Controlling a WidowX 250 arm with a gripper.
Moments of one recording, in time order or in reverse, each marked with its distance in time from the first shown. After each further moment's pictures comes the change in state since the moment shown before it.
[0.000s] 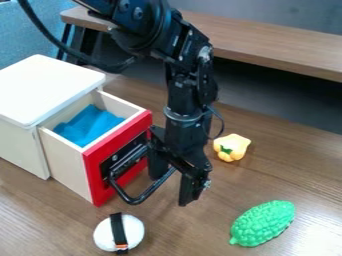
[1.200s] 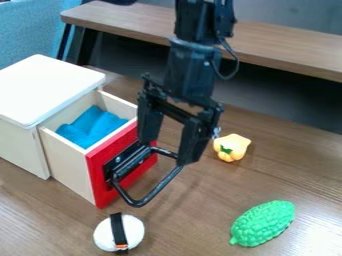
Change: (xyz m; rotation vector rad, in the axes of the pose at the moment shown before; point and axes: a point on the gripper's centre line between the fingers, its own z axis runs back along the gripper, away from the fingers) arm -0.029 -0.011 0.082 -0.036 0.240 0.112
